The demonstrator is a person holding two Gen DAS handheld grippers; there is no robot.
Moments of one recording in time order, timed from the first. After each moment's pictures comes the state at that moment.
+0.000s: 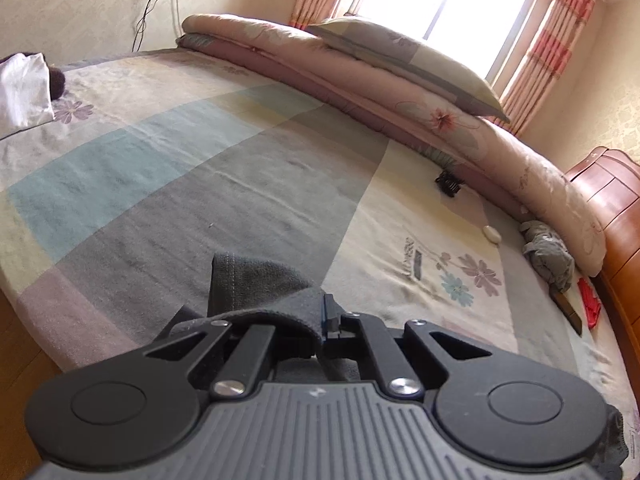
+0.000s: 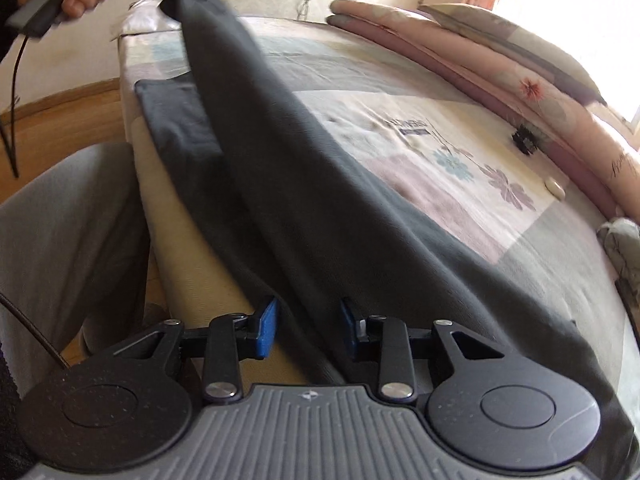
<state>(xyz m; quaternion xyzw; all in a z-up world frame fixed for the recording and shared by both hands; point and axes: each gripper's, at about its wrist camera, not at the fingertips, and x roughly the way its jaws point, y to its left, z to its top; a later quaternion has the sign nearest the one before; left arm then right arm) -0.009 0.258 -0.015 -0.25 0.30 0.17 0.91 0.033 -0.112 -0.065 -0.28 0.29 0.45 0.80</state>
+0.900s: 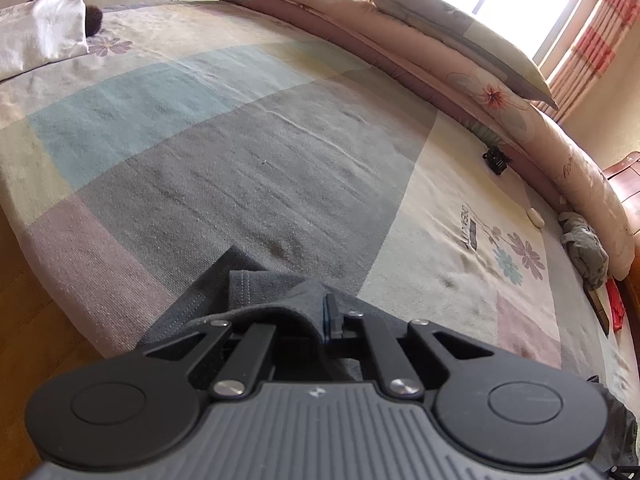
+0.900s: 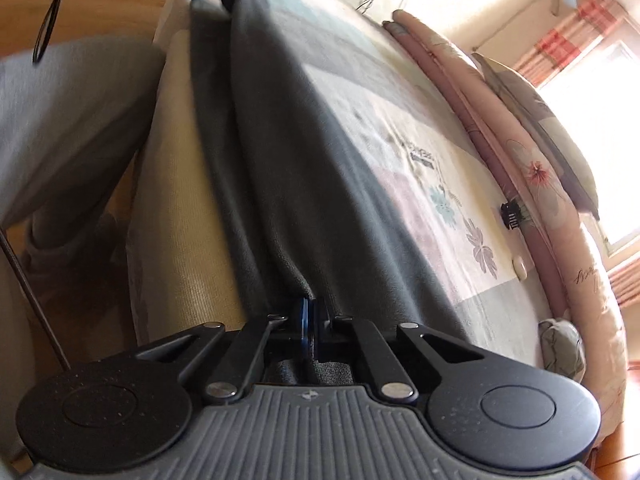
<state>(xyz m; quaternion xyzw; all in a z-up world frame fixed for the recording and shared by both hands) -0.016 0.279 -0.051 -0.28 0.33 0.19 0.88 0.005 -0.109 -0.066 -0.46 0.20 0.43 0.75</state>
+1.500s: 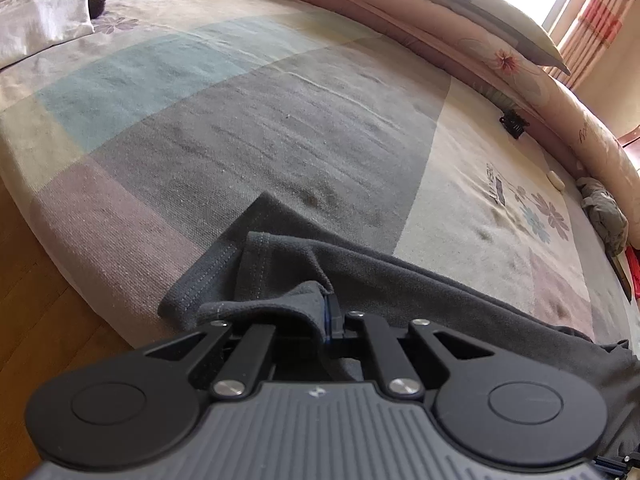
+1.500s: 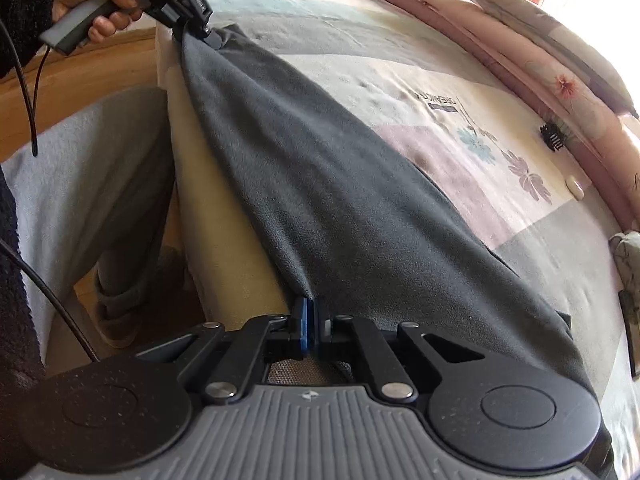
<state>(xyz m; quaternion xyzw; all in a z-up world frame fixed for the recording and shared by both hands) -0.025 0.284 -0.083 -0.27 0.36 0.19 0.87 0.029 -0.124 -0.056 -0.34 0.32 0.47 0.75</state>
